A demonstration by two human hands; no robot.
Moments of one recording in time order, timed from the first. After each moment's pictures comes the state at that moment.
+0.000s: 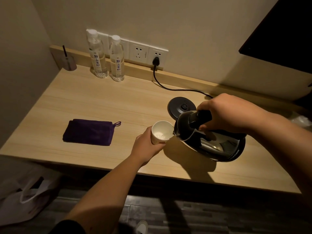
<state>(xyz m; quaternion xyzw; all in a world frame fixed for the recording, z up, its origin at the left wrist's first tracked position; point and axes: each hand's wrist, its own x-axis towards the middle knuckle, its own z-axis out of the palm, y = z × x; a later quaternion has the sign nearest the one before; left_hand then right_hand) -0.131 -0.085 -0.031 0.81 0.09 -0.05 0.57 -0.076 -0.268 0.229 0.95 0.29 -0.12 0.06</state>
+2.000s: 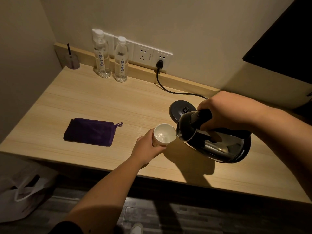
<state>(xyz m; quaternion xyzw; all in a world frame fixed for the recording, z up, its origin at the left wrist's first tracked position) -0.131 -0.082 -0.035 0.81 0.08 -0.06 0.58 -0.065 -0.248 0.242 0.94 0.31 -0.13 0.10</state>
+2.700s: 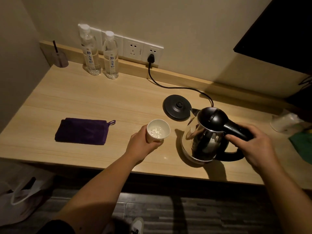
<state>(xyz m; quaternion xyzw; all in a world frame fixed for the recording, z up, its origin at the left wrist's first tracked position) -0.135 -0.082 -0.019 0.79 0.09 -0.07 0.60 -0.133 -0.381 0.156 0.91 -0.06 0.01 -0.40</state>
